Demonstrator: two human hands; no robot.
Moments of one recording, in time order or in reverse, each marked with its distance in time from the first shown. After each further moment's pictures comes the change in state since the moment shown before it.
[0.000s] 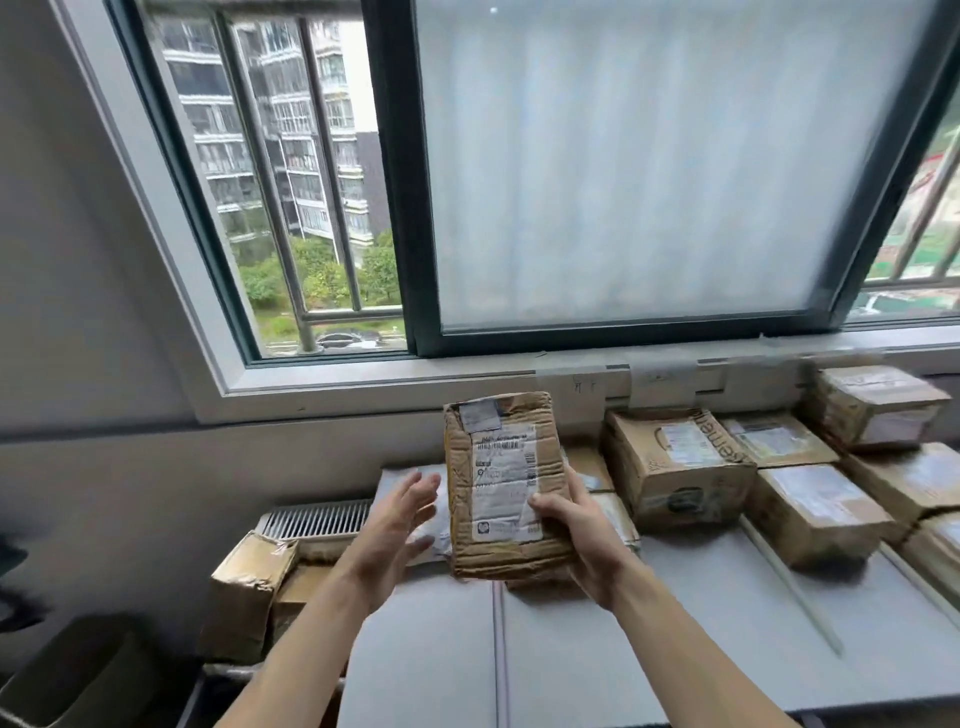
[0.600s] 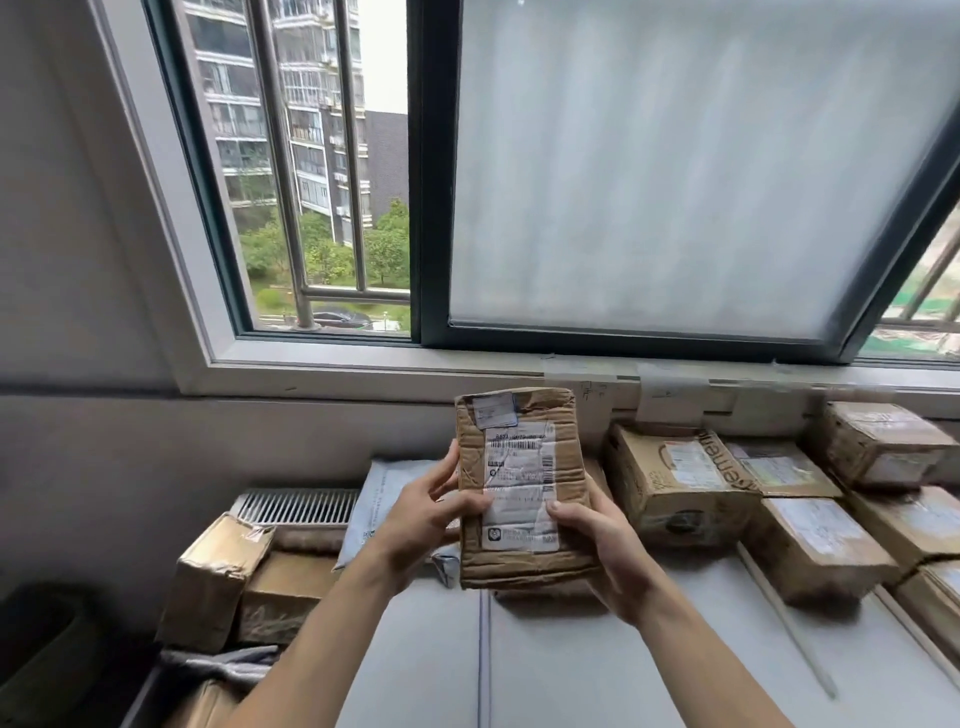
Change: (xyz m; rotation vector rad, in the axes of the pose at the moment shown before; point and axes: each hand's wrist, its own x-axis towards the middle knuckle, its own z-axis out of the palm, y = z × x) left_hand 0.050 -0.011 0.013 0.044 -0.218 0.089; right_hand 0.016 -0.007 -0.011 -0.074 -0.084 -0.058
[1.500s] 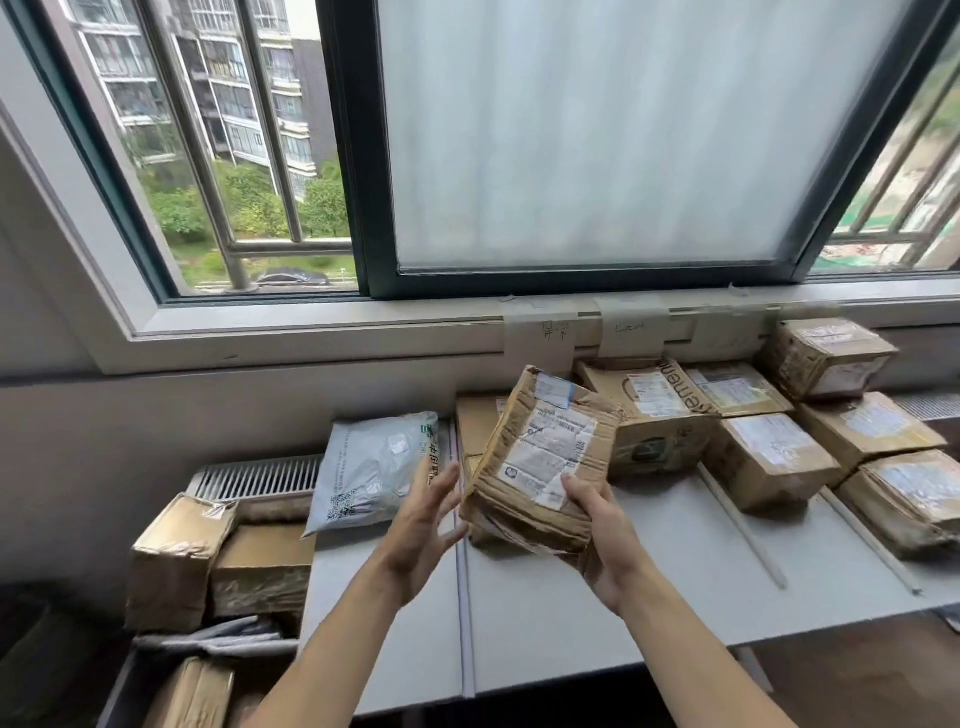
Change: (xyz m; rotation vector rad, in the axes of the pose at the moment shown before) left_hand 0.002 -0.062 0.034 -0.271 0.081 -0.195; right_hand -0.022 0.051 -0.039 0.147 0.381 0.135
